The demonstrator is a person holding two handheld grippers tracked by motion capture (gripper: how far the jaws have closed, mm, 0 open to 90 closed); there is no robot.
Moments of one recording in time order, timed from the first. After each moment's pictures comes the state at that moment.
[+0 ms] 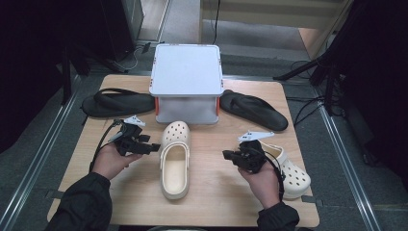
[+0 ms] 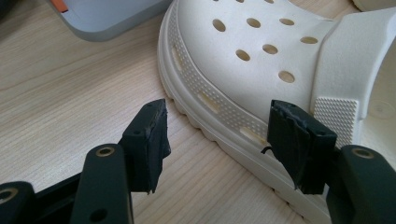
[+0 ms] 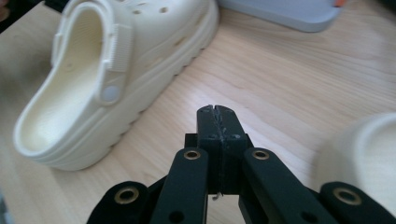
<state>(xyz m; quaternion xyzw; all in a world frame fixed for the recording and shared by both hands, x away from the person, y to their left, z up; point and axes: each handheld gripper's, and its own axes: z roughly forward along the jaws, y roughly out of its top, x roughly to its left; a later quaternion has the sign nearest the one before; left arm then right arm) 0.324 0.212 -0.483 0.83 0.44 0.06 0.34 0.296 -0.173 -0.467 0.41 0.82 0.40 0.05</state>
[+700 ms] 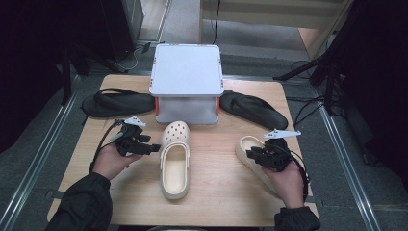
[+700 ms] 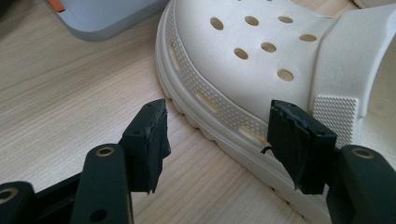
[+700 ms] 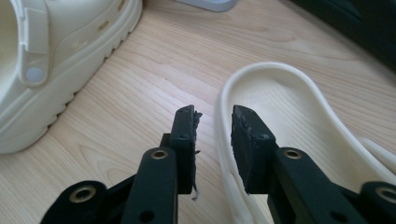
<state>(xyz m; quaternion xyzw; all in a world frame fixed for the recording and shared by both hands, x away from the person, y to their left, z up) 0.323 0.211 -0.484 0.83 0.44 0.06 0.34 0.298 -0.235 -0.457 0.46 0.81 0.36 0.10</state>
